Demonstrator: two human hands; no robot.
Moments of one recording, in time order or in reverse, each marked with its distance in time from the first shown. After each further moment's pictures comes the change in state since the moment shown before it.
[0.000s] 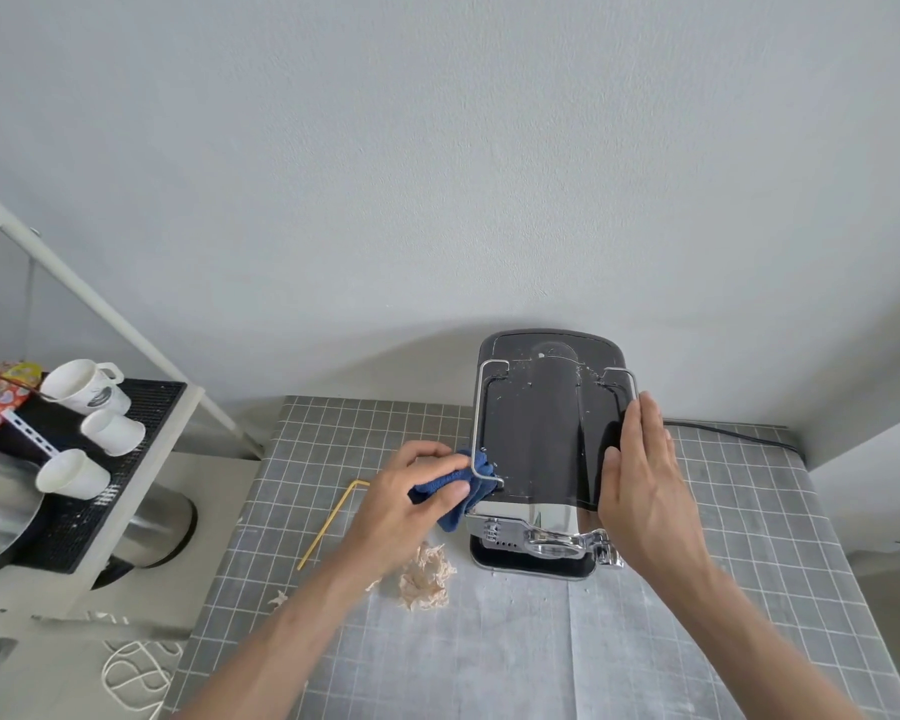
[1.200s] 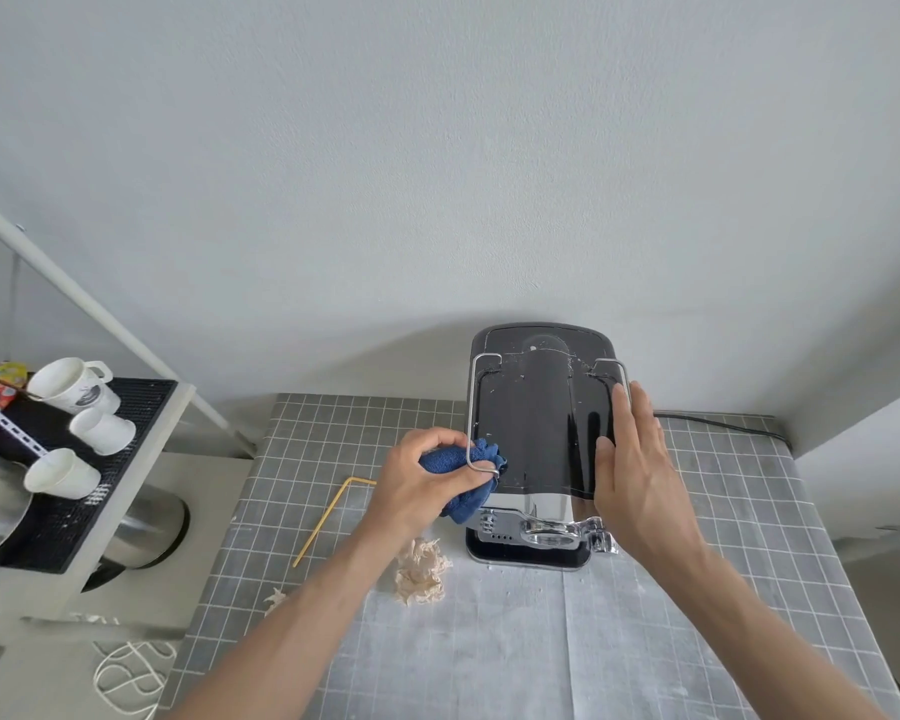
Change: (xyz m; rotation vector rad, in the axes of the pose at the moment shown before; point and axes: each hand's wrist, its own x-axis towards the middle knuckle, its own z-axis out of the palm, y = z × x) left_hand 0.018 0.018 0.020 -0.193 0.097 -0.171; right_hand 0.001 0.001 -0.005 0.059 -0.024 -0.040
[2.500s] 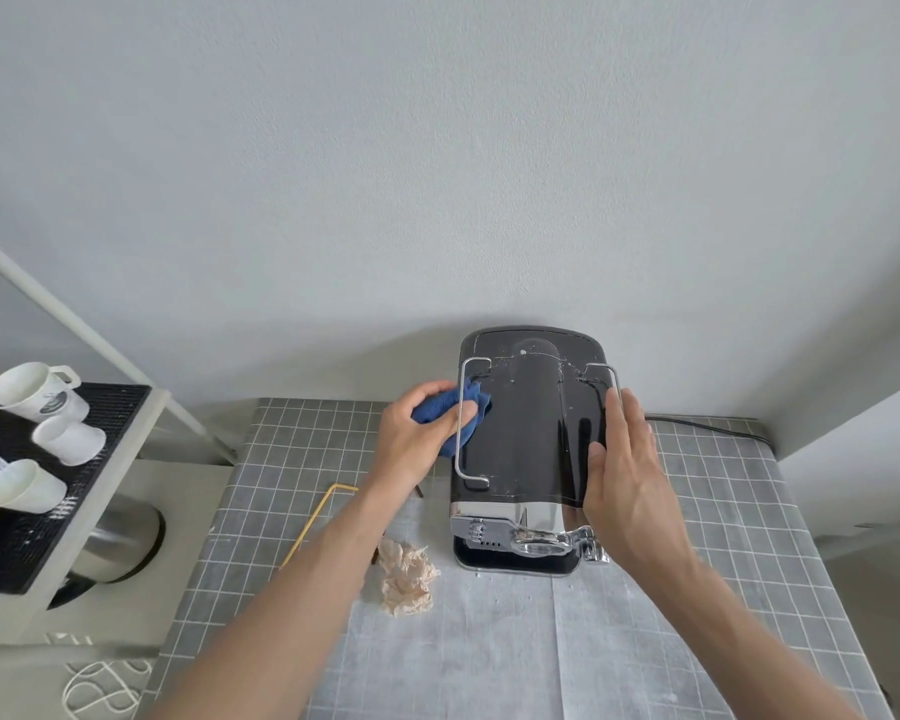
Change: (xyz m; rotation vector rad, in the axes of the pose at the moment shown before) left_hand 0.064 0.003 0.012 -0.152 0.103 -0.033; right_hand -0.001 -0.005 0.000 -0.006 0.023 0.016
